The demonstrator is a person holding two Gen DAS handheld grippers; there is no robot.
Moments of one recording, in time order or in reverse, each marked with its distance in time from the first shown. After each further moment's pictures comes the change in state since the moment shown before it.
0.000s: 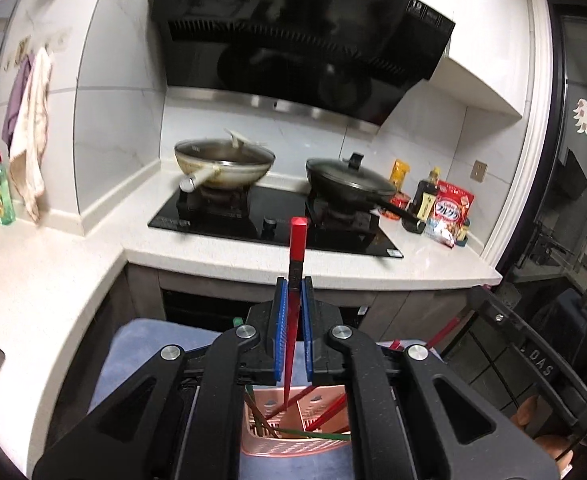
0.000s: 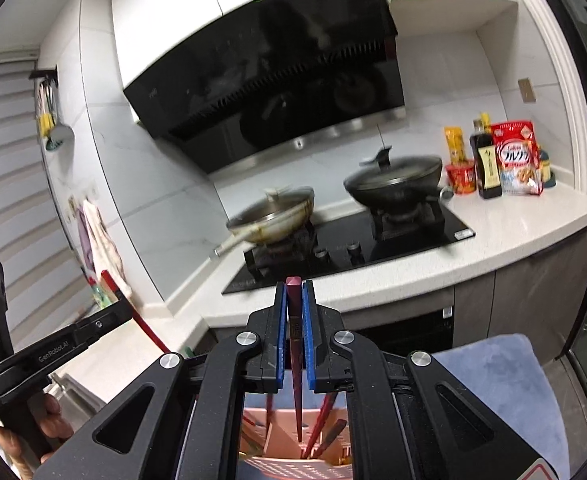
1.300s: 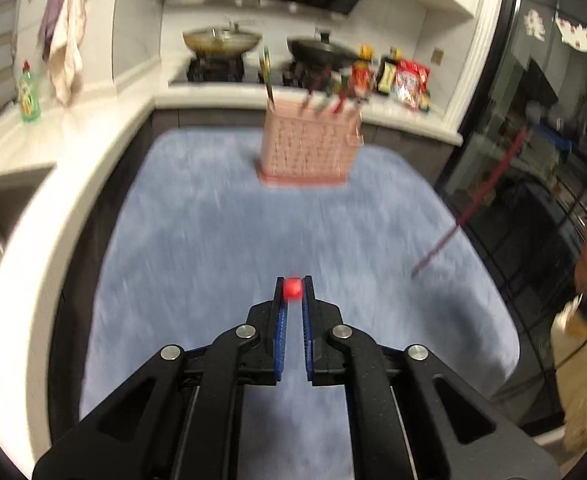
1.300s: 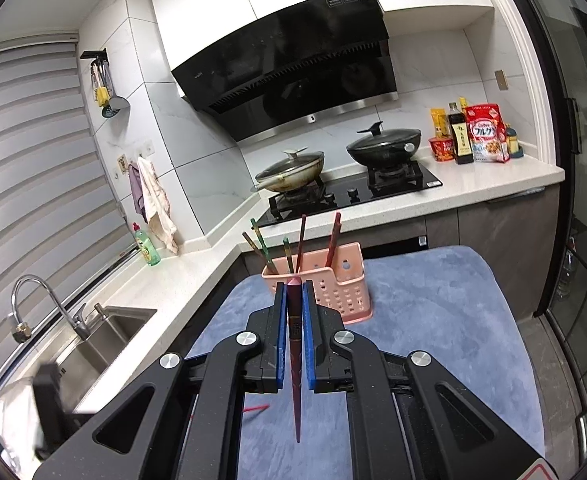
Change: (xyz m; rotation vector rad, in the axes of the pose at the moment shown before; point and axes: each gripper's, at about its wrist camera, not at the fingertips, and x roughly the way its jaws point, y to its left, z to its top) left arm -0.226 0.038 -0.220 0.076 0.305 -0.066; right arm -0.253 0.021 -0.103 -0.034 0.059 0.038
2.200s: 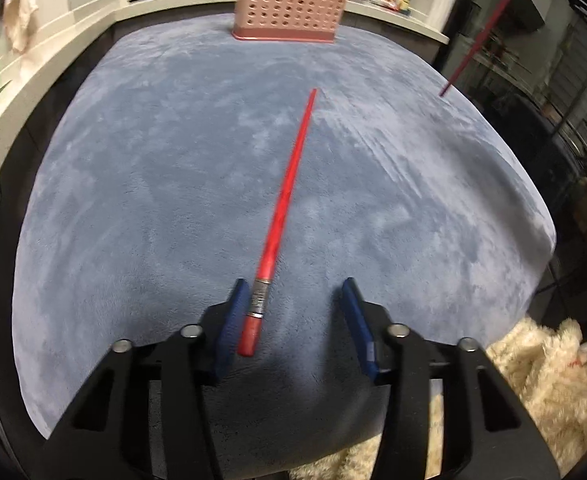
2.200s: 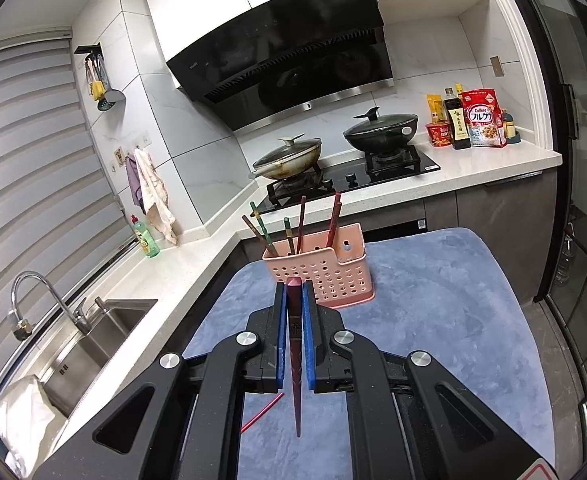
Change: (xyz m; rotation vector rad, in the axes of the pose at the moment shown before) left arm 0.071 0.022 -0.145 0.109 0.293 -0.052; right arm -0.011 -0.002 -0.026 0.032 0.048 -0.005
